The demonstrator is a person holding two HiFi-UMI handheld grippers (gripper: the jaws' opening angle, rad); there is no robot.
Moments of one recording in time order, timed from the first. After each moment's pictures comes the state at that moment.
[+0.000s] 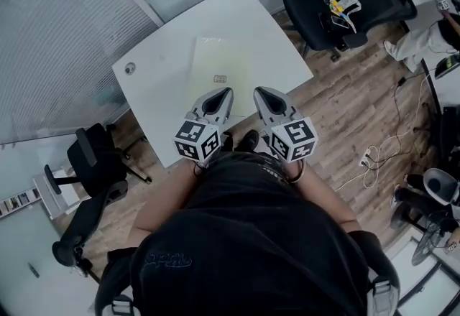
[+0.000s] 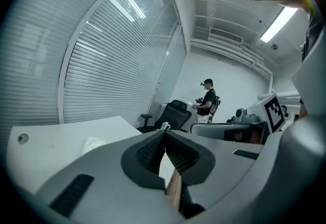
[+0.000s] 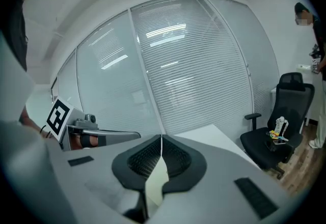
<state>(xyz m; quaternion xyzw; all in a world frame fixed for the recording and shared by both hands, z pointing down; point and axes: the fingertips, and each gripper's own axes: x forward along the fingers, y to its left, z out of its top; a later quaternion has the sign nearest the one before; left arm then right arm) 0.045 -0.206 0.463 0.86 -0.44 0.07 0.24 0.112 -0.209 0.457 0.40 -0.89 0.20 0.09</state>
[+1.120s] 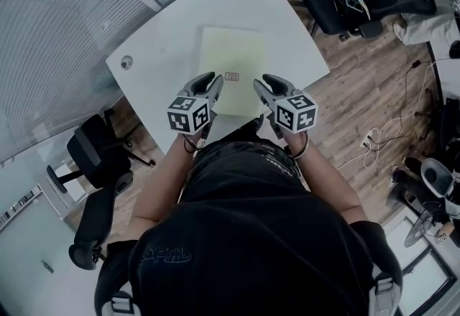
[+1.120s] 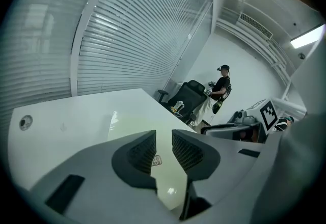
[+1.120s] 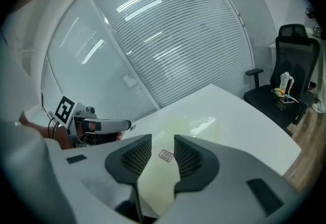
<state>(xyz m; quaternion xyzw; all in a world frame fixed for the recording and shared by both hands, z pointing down) -0.048 -0.287 0.589 0.81 -0.43 0.16 0.37 0.073 -0.280 0.601 0.36 -0.84 0.37 0.17</state>
